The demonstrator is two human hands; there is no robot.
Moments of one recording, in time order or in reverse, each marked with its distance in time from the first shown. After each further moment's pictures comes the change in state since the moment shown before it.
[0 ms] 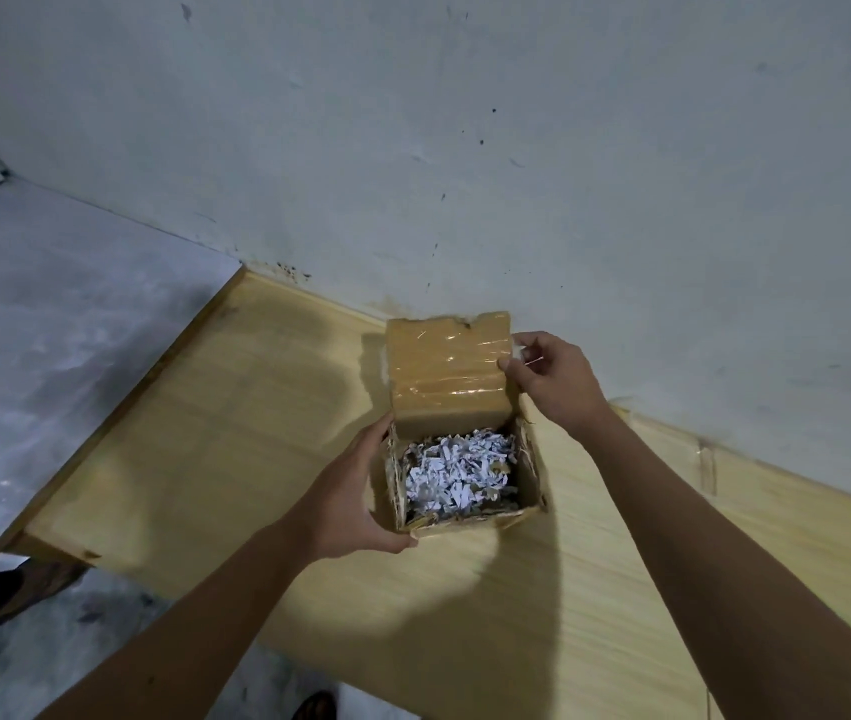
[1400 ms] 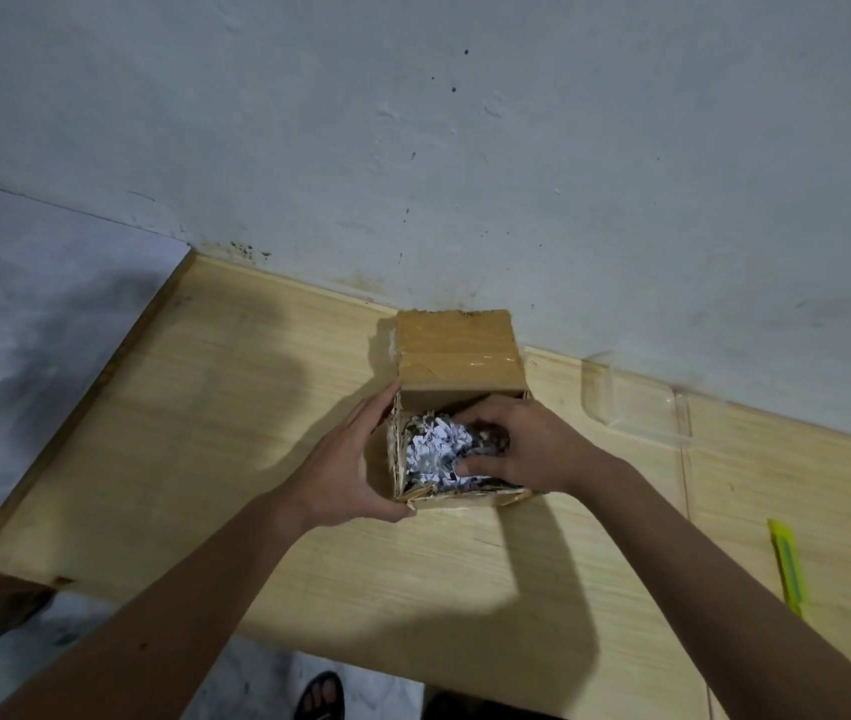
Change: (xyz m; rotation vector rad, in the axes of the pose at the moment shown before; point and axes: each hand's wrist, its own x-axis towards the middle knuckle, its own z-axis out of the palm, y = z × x) left_hand 0.020 0.001 -0.012 -0.003 -0.126 0.061; right_hand -0.093 -0.011 0.017 -0.451 -0.448 -0.138
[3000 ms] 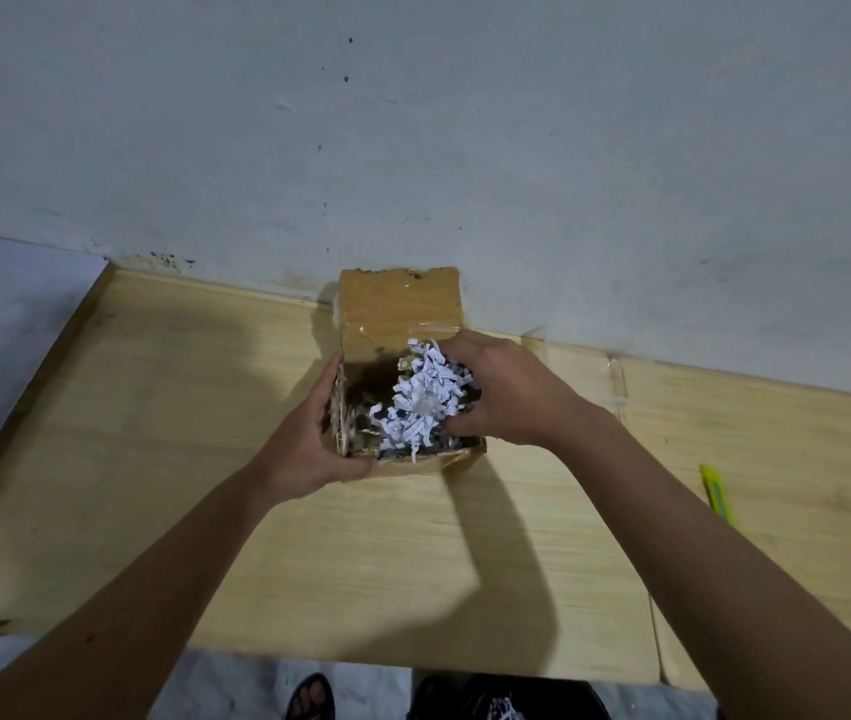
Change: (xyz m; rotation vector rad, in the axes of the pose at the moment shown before) left_hand 0.029 -0.003 0.010 -0.313 -0.049 -0.094; right_hand -0.024 -0.012 -0.049 -0.136 0.208 -0.017
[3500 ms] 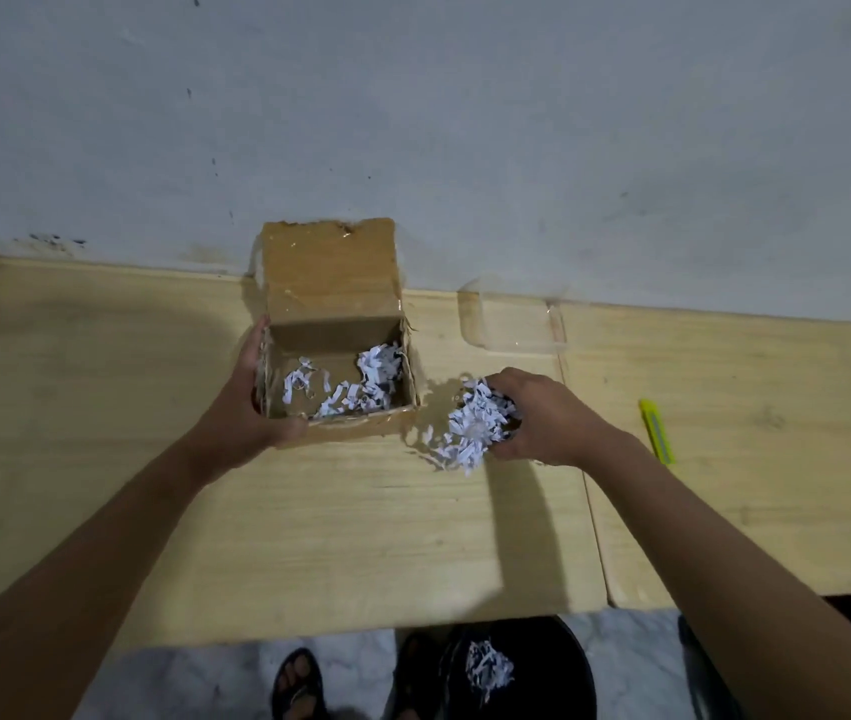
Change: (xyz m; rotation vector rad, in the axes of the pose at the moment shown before) left_hand 0.016 0.005 0.014 -0.061 -0.024 0.057; right_hand -0.113 0.104 0.038 0.016 -0.103 0.291
